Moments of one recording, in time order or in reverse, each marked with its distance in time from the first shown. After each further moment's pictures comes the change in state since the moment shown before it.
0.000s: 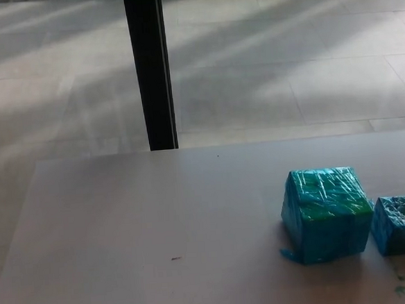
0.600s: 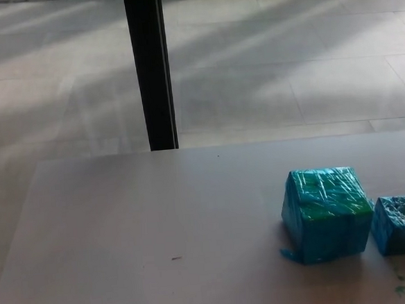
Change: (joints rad) left_arm 0.056 0.031 0.061 0.016 -0.045 0.009 -0.035; right_arm -0.035 -0.022 -0.210 -0.095 0.114 0.107 -0.049
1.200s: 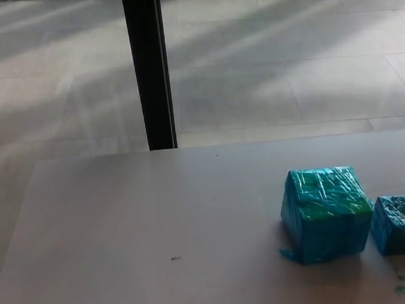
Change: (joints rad) left_arm 0.005 0.006 0.000 0.006 -0.026 0.001 -0.010; right_arm -0.267 -0.152 0.007 -0.356 0.028 0.129 -0.096
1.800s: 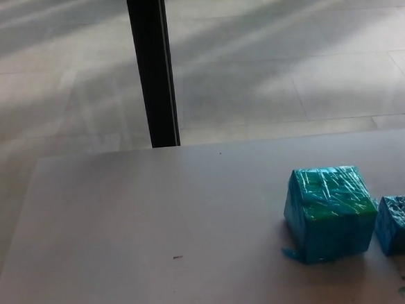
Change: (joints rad) left_arm 0.001 0.001 -0.020 -0.007 -0.007 0.010 0.004; right_arm -0.009 0.005 0.410 -0.413 -0.129 -0.030 0.088
